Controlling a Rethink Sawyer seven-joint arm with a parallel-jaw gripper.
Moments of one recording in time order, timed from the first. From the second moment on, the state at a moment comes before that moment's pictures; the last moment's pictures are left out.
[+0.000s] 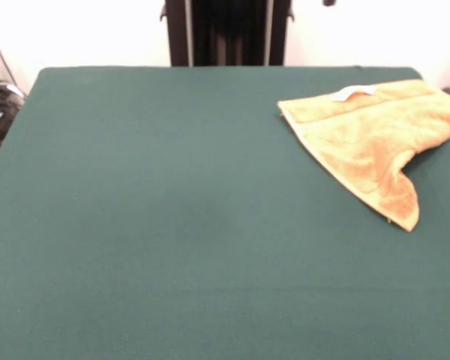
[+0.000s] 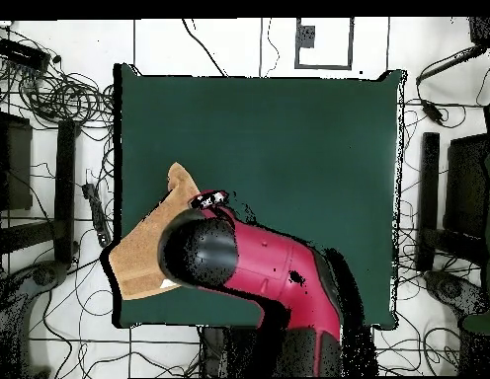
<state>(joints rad) 0.07 -0.92 -0.24 1.77 0.19 0.64 2.56</state>
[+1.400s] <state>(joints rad) -0.11 -0.71 -0.15 1.95 0.21 0.28 2.56</state>
